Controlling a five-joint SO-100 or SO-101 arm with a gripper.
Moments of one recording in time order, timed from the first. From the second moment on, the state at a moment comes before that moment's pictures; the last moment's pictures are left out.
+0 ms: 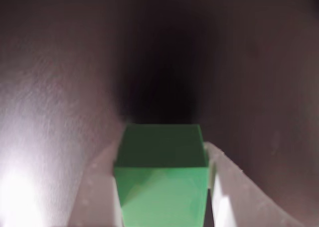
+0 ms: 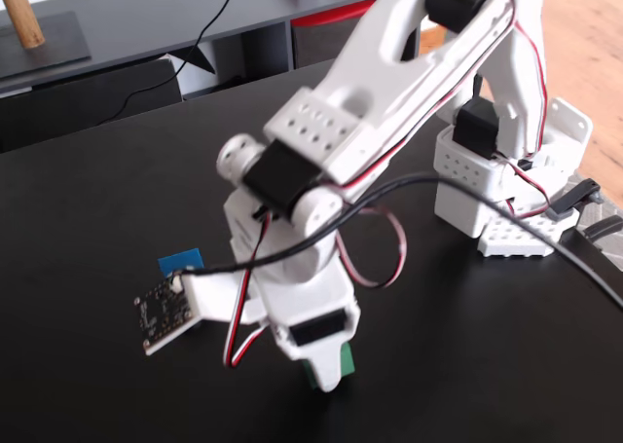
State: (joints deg) arm -17.8 79.9 94.3 74.5 -66.4
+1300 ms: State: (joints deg) arm 6.2 96.7 93.0 69.0 -91.1
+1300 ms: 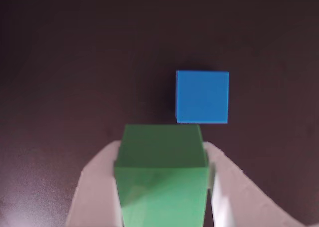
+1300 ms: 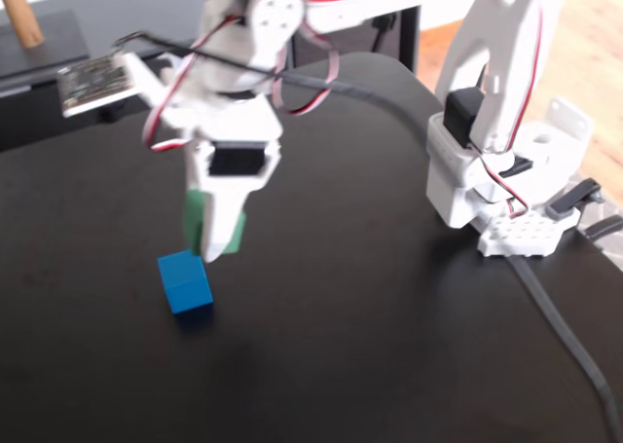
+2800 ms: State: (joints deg) arm 11.3 74.2 78.3 66.2 -94.3
